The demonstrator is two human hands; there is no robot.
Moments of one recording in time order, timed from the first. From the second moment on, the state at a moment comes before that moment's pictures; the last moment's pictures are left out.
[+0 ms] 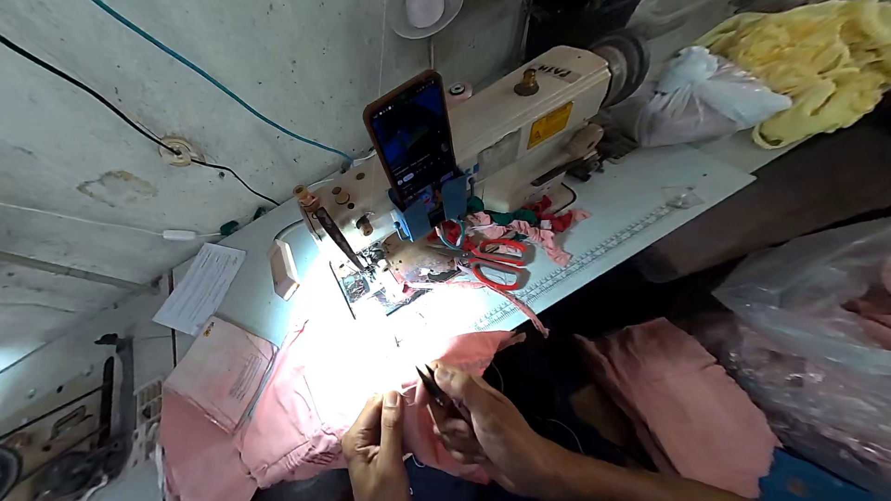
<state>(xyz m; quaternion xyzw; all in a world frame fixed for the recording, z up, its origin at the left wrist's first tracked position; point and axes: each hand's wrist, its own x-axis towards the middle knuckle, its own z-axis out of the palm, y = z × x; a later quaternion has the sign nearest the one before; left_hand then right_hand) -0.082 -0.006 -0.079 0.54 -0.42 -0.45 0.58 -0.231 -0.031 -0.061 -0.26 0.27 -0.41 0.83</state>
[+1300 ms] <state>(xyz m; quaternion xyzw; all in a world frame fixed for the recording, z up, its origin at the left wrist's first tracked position) -0.043 -0.038 -0.039 0.47 -0.61 -0.43 0.48 -0.259 -0.074 -0.054 -0.68 0.40 -0.40 0.47</state>
